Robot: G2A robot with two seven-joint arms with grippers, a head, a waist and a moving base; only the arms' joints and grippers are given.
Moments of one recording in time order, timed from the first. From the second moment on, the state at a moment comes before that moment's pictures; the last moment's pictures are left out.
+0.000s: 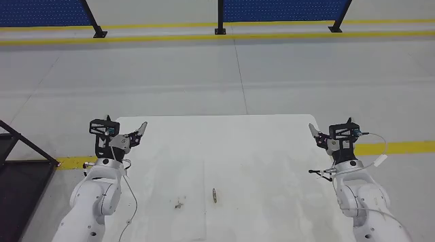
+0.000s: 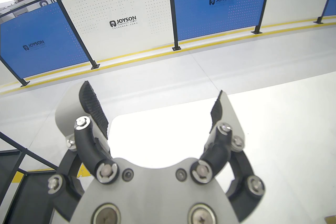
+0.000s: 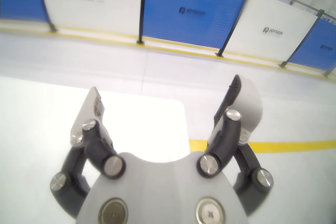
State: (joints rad) left arm 1.73 -1.15 -1.60 -1.80 1.33 0.00 0.00; right arm -1.73 -1.15 1.60 -1.80 -1.33 0.00 0.00
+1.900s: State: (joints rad) left arm 1.96 -1.14 -1.30 -1.98 1.37 -0.22 -0.84; right arm -1.73 -1.15 1.60 -1.80 -1.33 0.00 0.00
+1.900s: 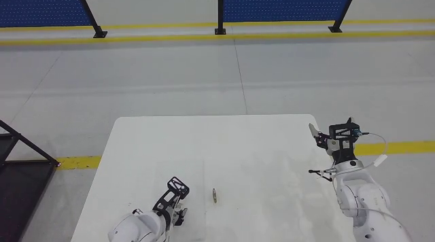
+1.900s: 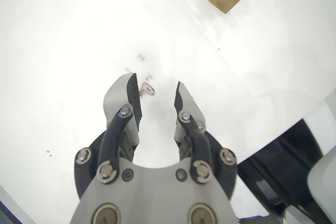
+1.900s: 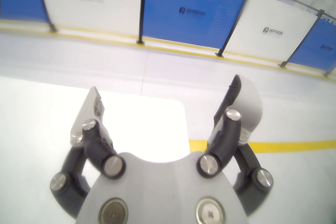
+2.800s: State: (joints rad) left arm 1.93 -1.13 -1.27 -1.95 1.41 -0.18 -0.83; right arm -1.73 -1.15 1.60 -1.80 -1.33 0.00 0.00
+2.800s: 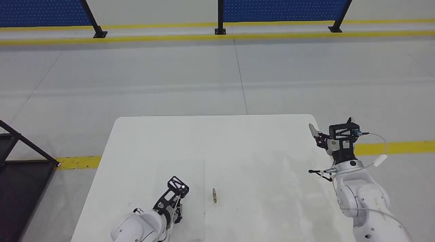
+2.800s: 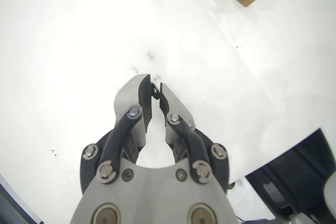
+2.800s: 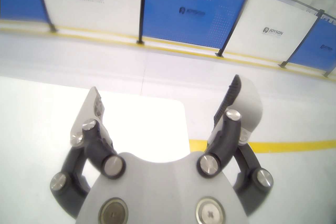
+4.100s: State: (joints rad) left arm 2.04 -1.10 -1.47 -2.04 1.21 -0.29 -0.74; right arm -1.73 -1.15 1.60 -1.80 -1.33 0.00 0.00
